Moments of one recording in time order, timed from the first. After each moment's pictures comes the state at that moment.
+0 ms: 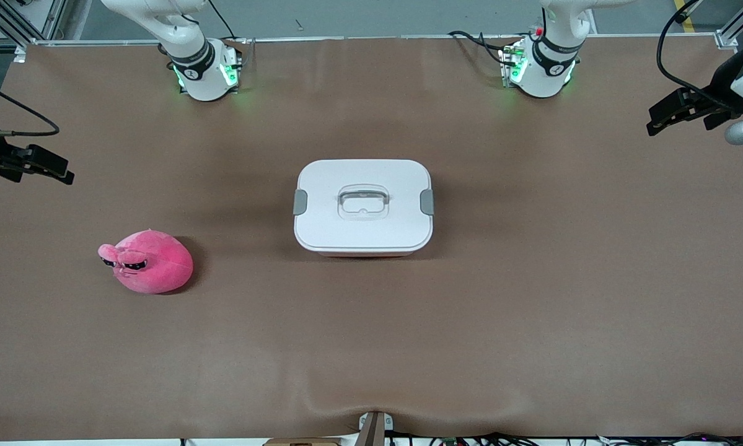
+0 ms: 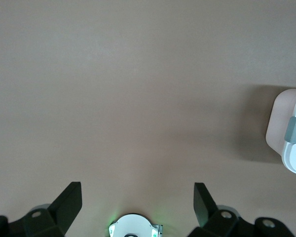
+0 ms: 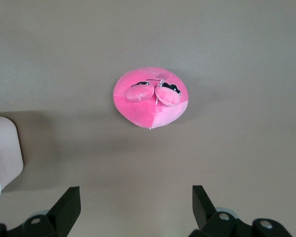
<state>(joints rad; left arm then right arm) 0.06 -0.08 -0.13 -1.57 0.00 1.41 -0.15 0.00 0.03 -0.06 -1.59 0.01 1.57 0.00</state>
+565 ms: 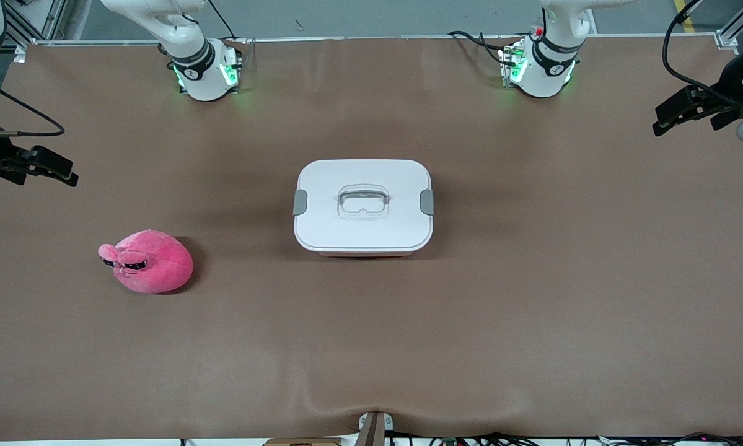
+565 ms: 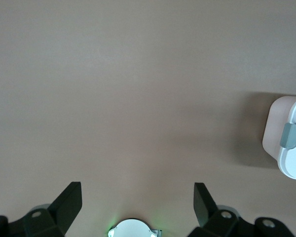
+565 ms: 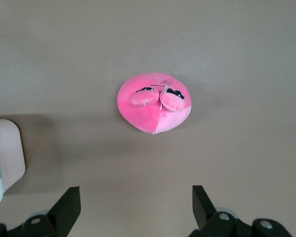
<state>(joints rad) 0.06 -0.06 -0.13 -1.53 0.00 1.41 -0.15 0.01 0.03 -0.06 -1.59 0.01 1.59 0.00</state>
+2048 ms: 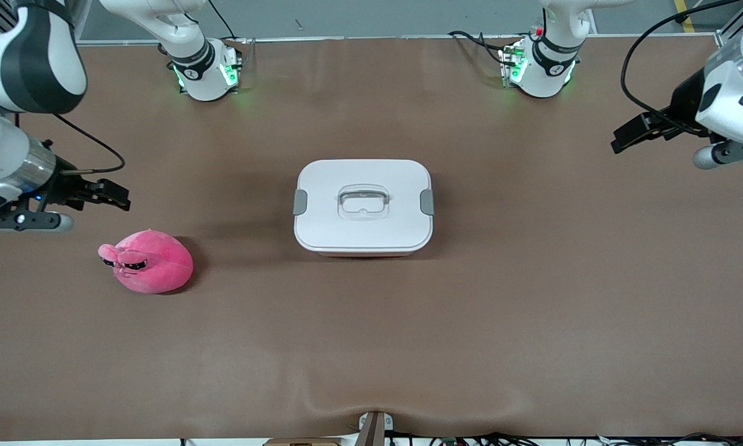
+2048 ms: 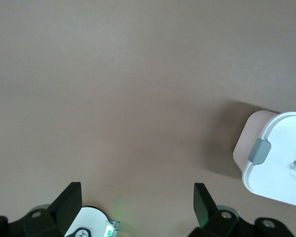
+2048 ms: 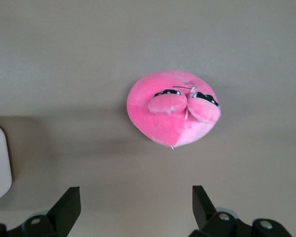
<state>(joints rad) 0.05 -0.02 -0.21 -1.56 -0.06 1.45 -0.45 0.08 0.05 -0.06 -1.85 0.01 1.87 0.03</state>
